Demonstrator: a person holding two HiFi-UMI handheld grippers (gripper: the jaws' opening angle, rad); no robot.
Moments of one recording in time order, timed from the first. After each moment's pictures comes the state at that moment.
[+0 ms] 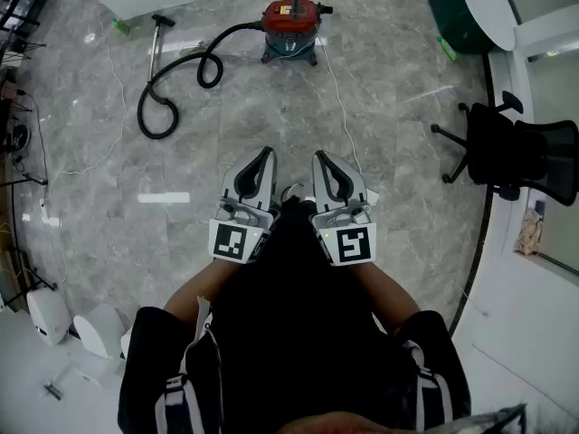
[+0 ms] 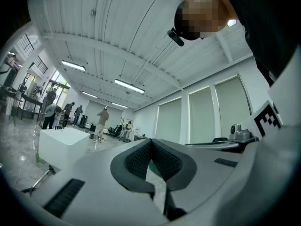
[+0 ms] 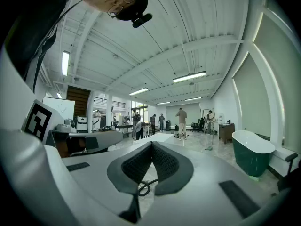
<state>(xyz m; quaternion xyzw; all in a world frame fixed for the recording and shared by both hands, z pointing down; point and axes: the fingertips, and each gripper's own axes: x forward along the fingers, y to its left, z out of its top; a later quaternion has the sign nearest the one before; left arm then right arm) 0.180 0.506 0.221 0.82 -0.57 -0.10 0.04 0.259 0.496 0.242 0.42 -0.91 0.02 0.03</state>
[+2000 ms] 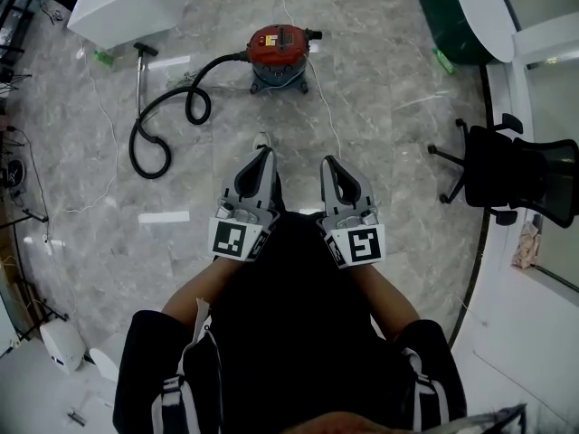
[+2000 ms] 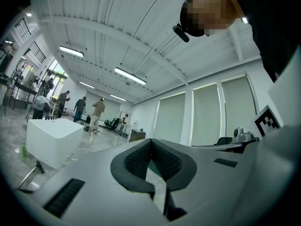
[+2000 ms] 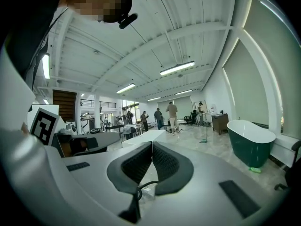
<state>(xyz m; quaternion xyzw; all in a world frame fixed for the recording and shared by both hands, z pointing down) 0.163 0.288 0.262 0.83 -0.54 -0.08 0.09 0.265 0.291 0.281 0.46 -0.88 0.09 0.03</state>
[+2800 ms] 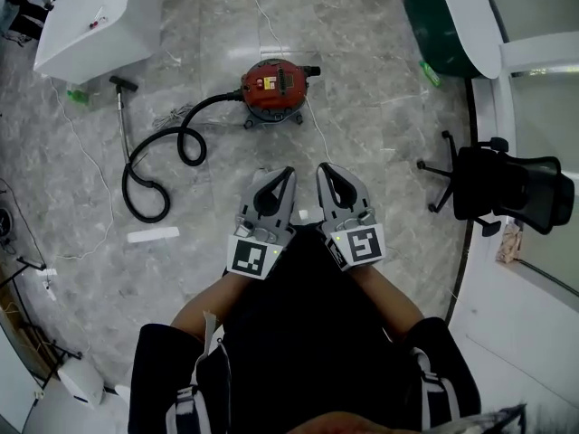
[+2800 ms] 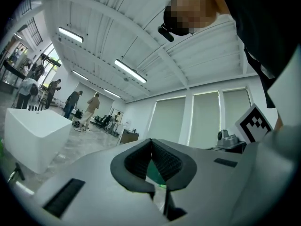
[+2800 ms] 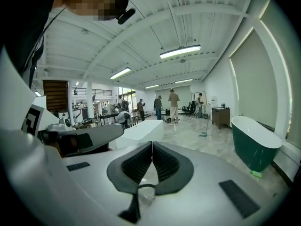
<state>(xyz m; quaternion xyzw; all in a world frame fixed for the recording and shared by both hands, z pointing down) 0.073 0.076 0.259 0.87 -0.48 -0.09 0.12 0.133 0.064 0.285 0.47 -0.87 0.12 0.11</state>
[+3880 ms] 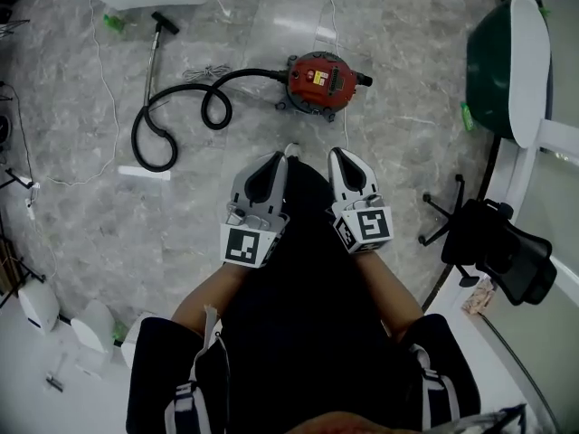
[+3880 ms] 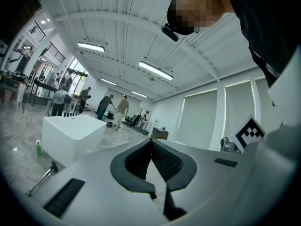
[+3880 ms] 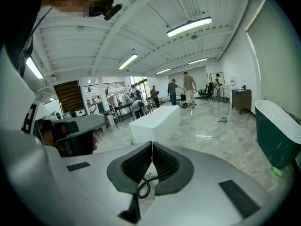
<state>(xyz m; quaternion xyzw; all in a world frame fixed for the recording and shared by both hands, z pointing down) -0.055 0.021 0.292 0.76 -0.63 -0.08 0.15 0.047 -0.018 0.348 0.36 -0.90 0.19 0.17</state>
